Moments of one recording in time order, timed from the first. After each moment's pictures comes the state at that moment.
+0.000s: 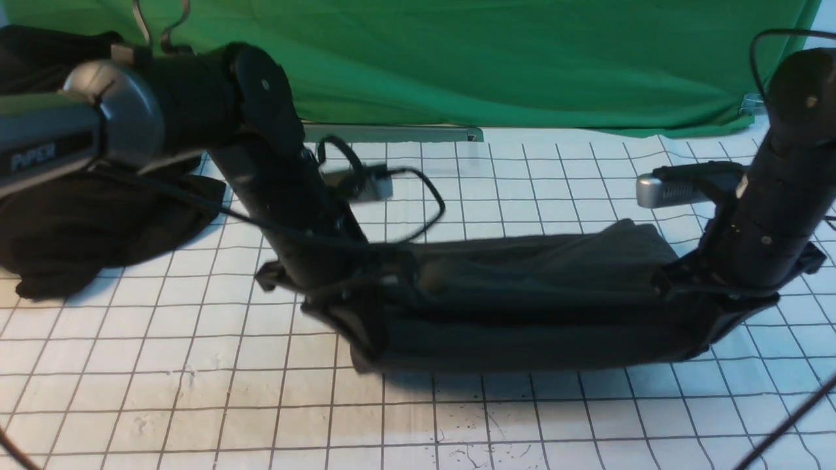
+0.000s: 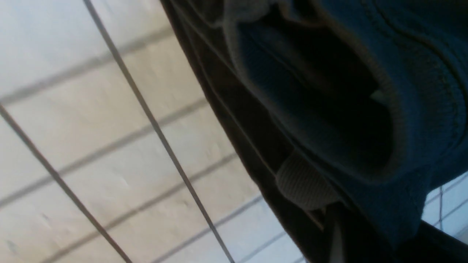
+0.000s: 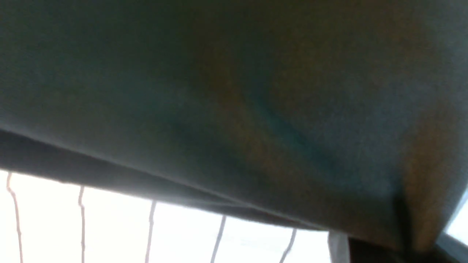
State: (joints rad) right arm 0.24 1.73 -1.30 0.09 1.19 0.00; left arm -0.40 1.87 -1.39 -0.42 1.18 0.10
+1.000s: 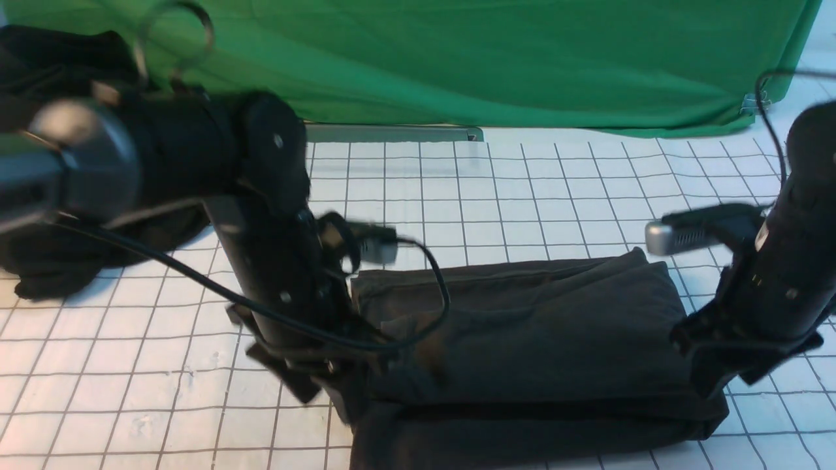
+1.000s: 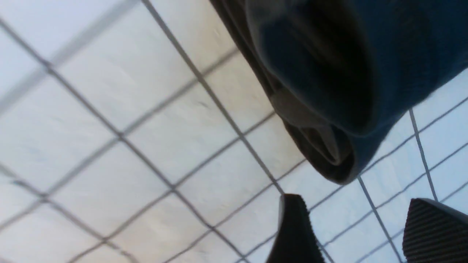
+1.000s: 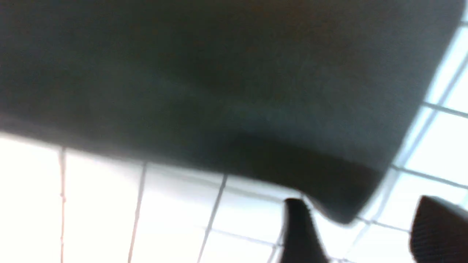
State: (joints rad) right arm 0.28 1.62 -1.16 0.07 1.17 -0.02; left arm -0.49 1.72 -1.28 -0.23 1.20 0.12
